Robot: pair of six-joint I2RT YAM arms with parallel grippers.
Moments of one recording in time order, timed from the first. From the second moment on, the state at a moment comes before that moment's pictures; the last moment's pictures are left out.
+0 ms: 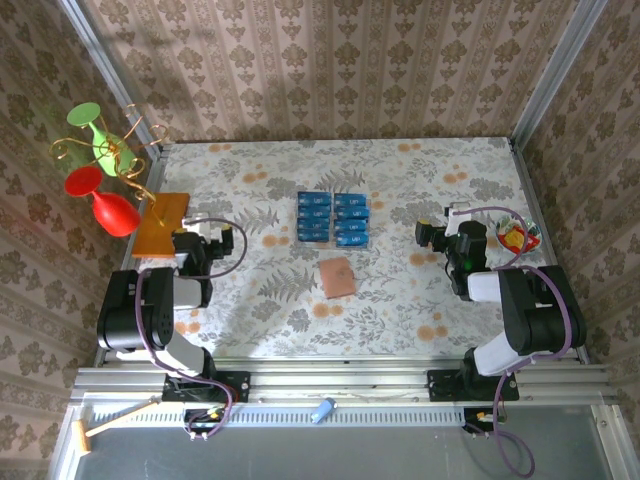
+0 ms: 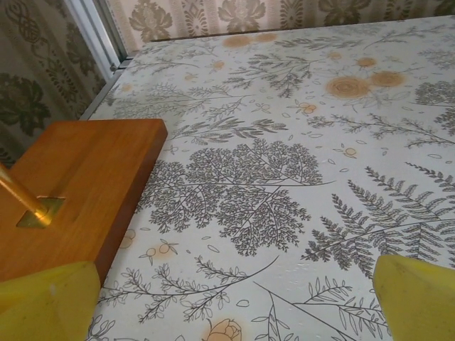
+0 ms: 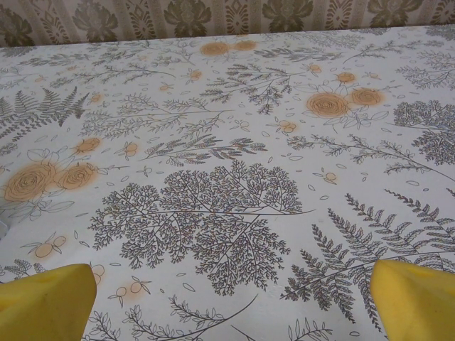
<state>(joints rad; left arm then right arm) -0.01 1.56 0.35 0.88 -0.09 0.09 0.00 1.53 0.40 0.76 -0.01 0.05</state>
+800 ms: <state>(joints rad) -0.03 1.49 0.43 0.70 -0.12 0.09 0.00 1.44 0.44 0.59 0.00 0.05</state>
